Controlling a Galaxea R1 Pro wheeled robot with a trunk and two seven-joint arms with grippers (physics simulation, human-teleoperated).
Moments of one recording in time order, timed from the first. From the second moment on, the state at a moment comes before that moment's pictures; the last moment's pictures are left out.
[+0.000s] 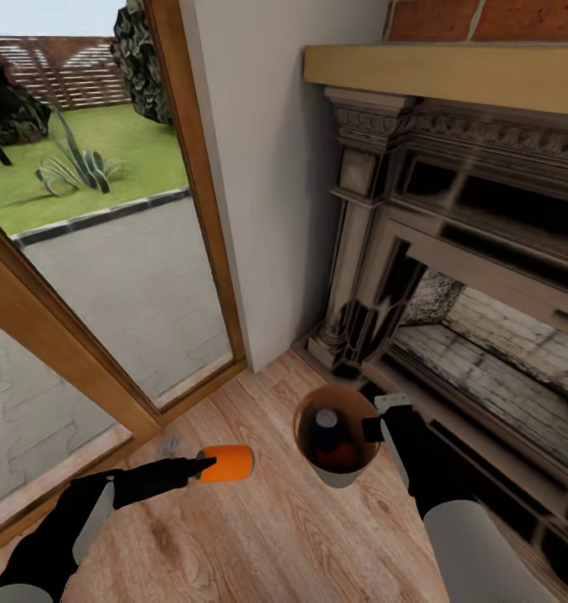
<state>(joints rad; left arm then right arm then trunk) -0.44 0.19 0.08 -0.95 0.24 0.59 -0.96 -0.67 0.05 -0.01 -0.96 0.16 0.88 -0.02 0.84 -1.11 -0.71</state>
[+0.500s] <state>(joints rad) -0.44 0.22 0.14 -1.03 0.24 0.72 -1.12 -0.67 0.05 -0.01 -0.81 0.16 0.79 -0.02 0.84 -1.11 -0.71</state>
